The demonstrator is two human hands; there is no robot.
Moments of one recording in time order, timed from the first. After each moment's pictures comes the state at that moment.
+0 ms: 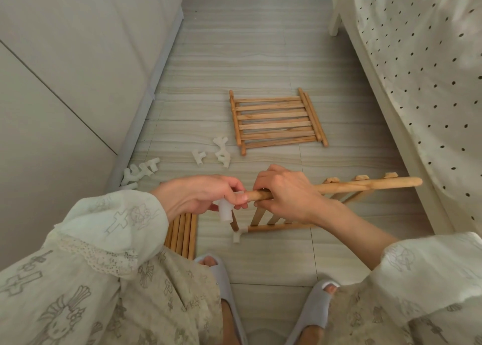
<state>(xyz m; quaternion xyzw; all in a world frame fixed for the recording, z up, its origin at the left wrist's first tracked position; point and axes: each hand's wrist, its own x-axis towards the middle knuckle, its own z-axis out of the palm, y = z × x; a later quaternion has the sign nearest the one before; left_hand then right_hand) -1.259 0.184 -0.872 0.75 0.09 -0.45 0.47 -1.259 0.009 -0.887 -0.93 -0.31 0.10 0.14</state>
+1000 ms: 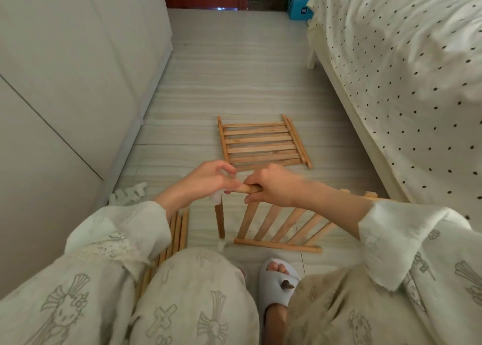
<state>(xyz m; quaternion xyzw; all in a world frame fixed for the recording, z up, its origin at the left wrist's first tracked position) -1.223 0.185 -0.865 0.86 -0.01 -0.23 0.46 -1.211 0.012 -0.870 -0.93 -0.32 0.16 0.09</state>
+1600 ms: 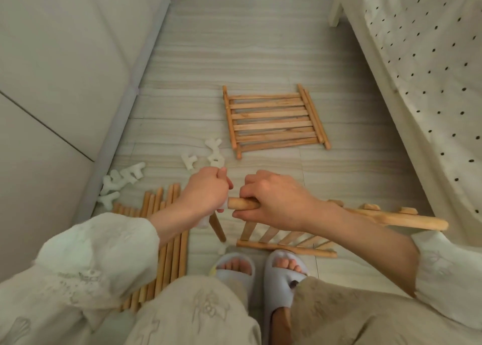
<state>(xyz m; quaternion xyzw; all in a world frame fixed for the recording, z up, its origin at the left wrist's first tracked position) -1.211 0.180 -0.909 0.87 0.17 -0.19 0.42 -1.213 0.034 -0.896 -0.91 -0.36 0.16 0.14</state>
